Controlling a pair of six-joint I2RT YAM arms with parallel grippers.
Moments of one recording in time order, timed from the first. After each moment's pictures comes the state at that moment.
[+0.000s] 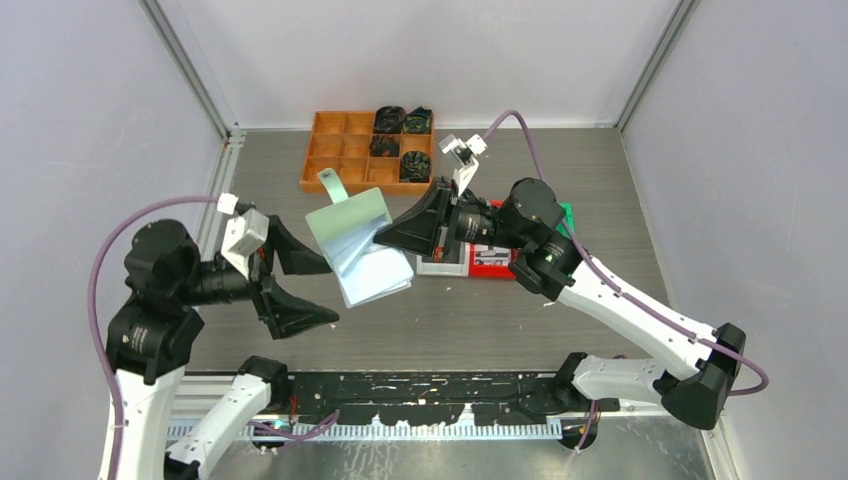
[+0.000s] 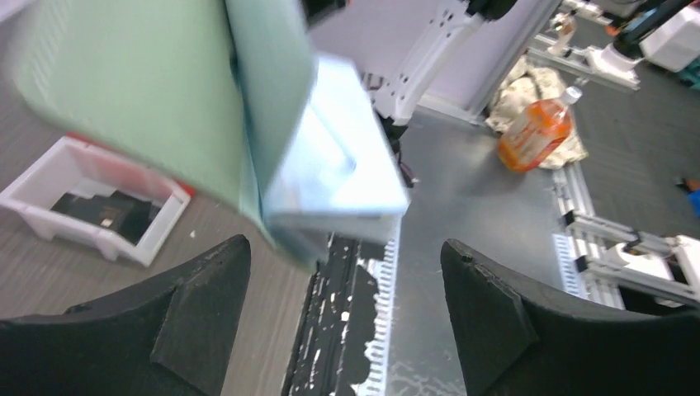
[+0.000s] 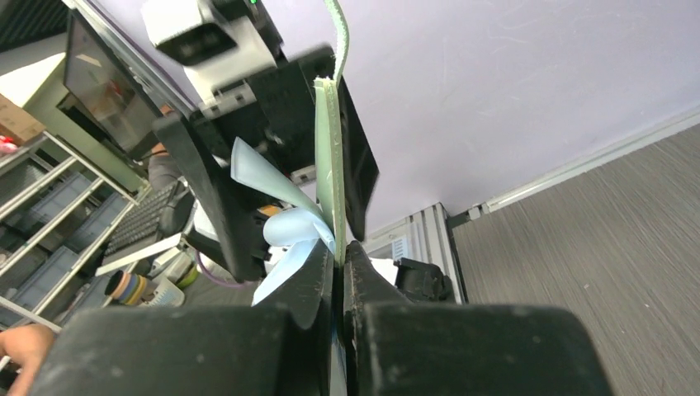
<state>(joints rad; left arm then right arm) -0.27 0.73 1.33 -0.77 1.17 -0.11 0.88 1.15 1.13 0.30 -0.61 0.77</state>
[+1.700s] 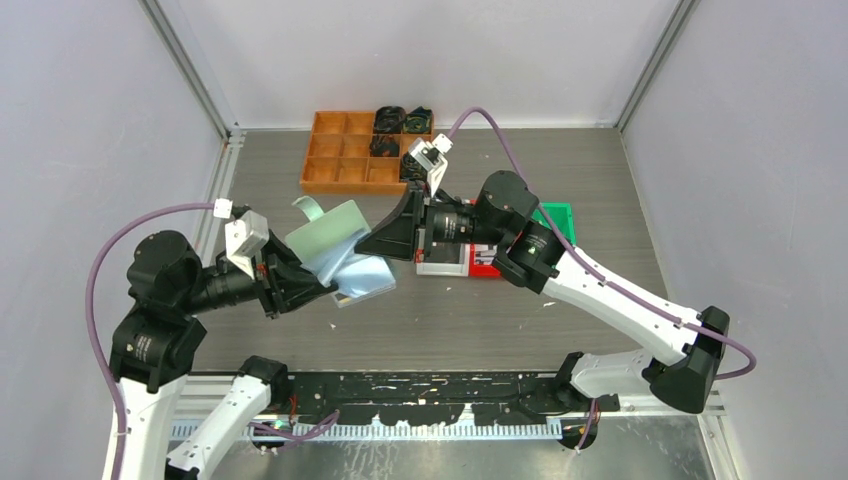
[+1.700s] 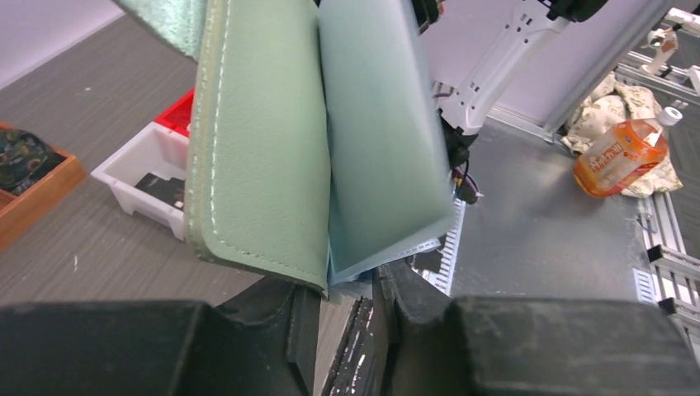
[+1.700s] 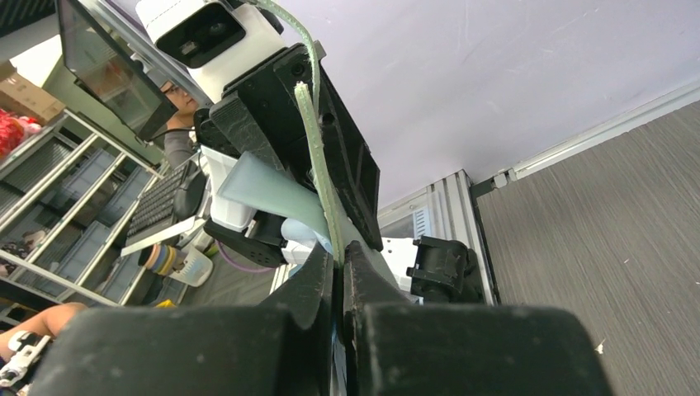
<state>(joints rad) -0.27 0.64 1.22 -0.73 0.98 -0.07 0.94 1.25 1.25 0.20 -0.63 0.79</state>
